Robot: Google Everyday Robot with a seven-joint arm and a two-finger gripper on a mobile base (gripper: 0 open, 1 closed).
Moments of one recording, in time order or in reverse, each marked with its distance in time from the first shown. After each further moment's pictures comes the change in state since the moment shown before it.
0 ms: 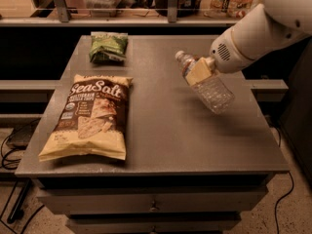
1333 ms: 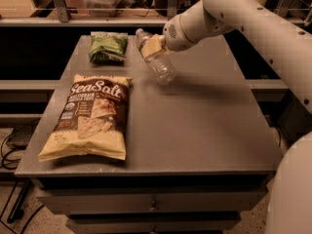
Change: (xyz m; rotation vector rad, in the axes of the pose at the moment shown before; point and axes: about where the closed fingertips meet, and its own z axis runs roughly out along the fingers) arm -0.145 0.017 0.115 -0.233 -0.170 0.056
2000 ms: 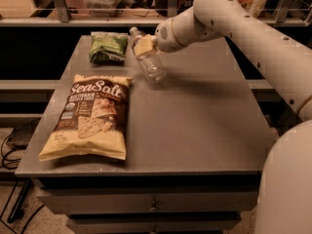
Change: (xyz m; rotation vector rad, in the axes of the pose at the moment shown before) arm -0.016 0.000 0.029 -0.030 -0.071 0.040
